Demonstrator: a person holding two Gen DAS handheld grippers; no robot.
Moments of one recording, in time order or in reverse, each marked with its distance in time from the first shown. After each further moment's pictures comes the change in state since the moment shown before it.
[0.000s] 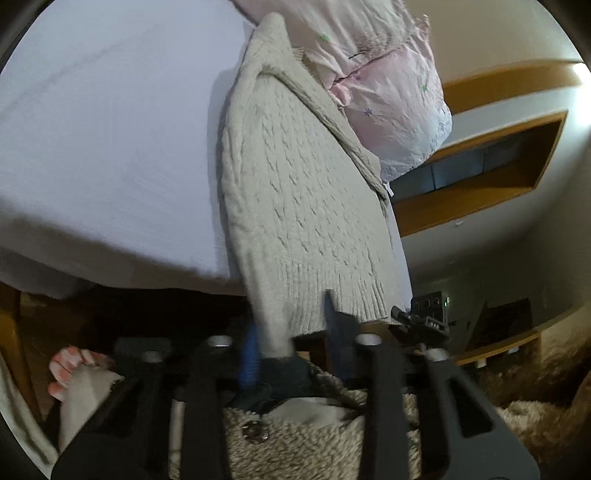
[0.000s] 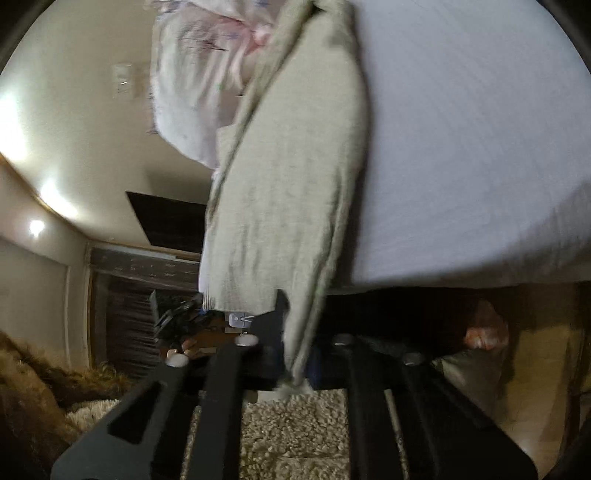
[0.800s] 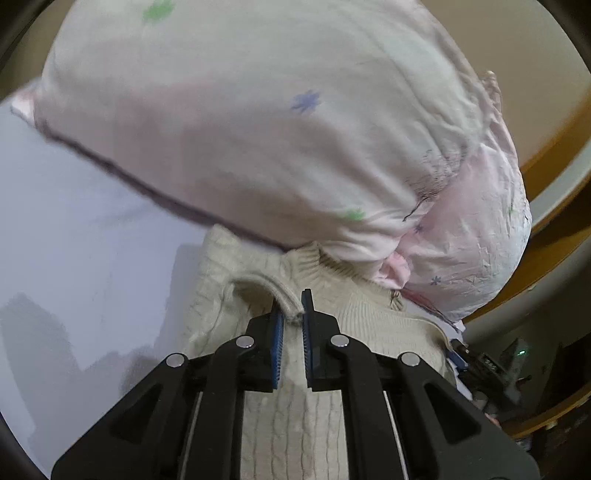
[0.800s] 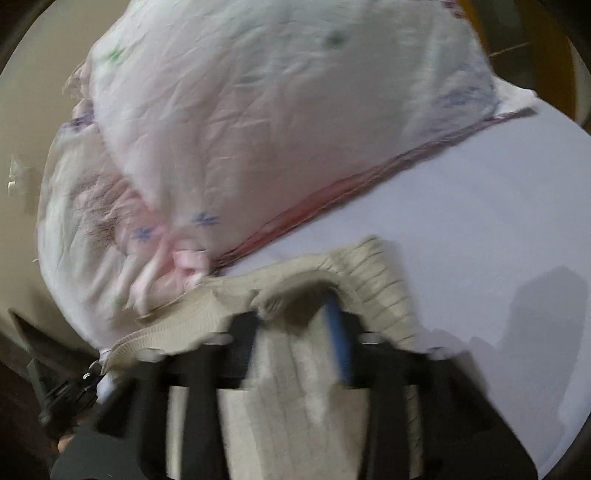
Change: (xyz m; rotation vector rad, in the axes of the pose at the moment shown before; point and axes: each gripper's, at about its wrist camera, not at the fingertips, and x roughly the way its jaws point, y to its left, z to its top) left arm 0.102 -0.070 0.302 0.093 -0.277 0.294; right arm 0.037 0.051 0.285 -0.039 -0.528 -0.516
